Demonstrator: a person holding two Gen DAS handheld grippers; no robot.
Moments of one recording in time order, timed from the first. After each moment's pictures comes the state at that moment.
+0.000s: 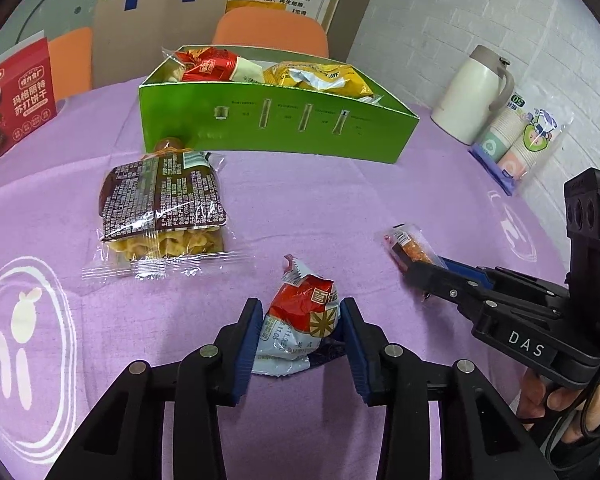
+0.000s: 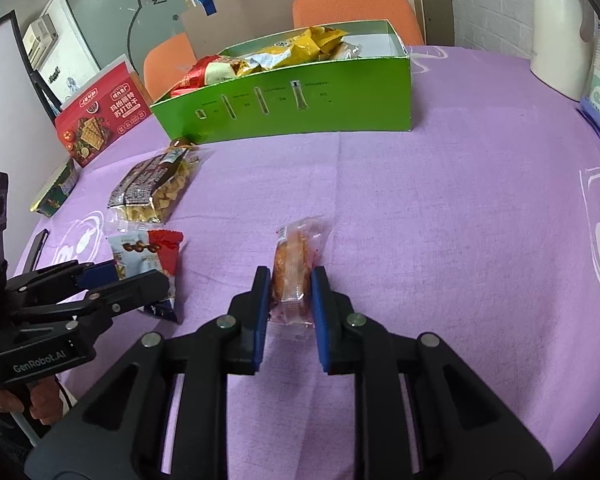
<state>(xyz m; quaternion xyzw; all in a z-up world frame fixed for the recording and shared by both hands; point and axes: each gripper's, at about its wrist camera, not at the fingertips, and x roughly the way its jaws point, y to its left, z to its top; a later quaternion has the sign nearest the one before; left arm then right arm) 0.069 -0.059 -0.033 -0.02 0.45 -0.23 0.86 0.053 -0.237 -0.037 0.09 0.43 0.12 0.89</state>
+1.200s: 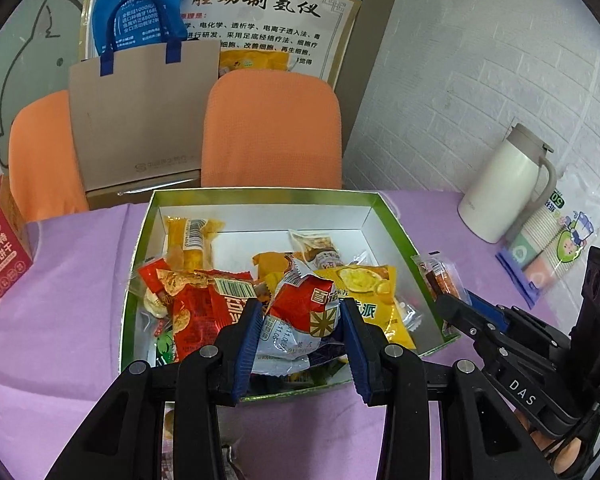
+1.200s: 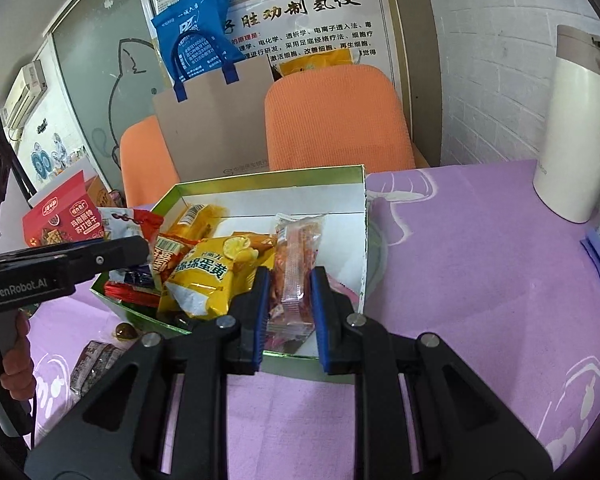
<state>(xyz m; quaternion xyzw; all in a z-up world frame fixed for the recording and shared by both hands) 0.254 -0.099 0.056 -0.02 0.41 -0.22 0.89 0.195 -0.287 0.031 0.09 0.32 0.08 0.94</state>
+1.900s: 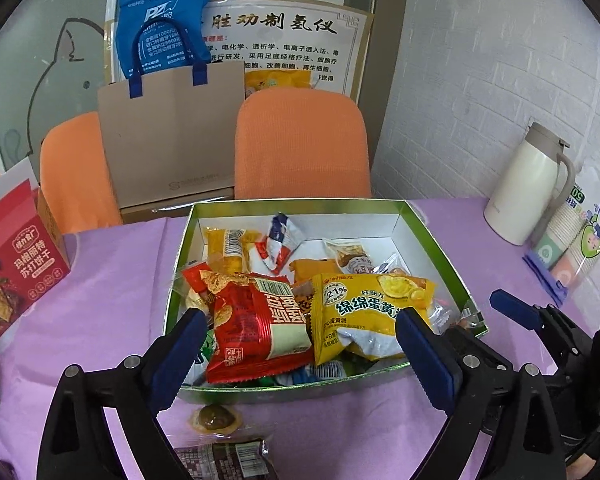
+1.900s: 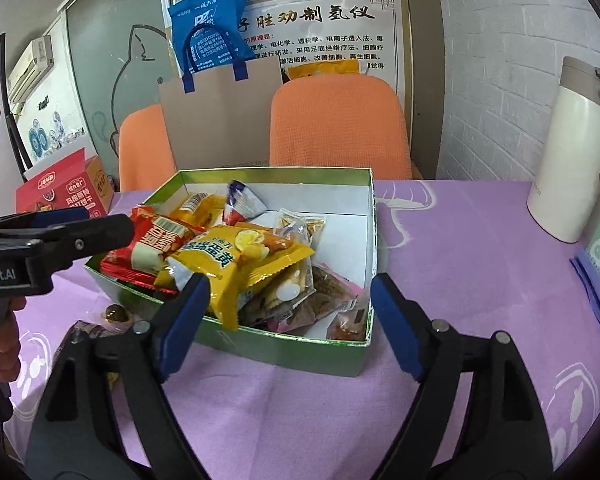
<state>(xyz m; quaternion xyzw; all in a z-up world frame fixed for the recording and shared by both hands) 0.227 -0.084 0.065 0.01 0.37 -0.16 0.92 0.176 -0.268 0.033 0.04 0.31 0.07 0.95</state>
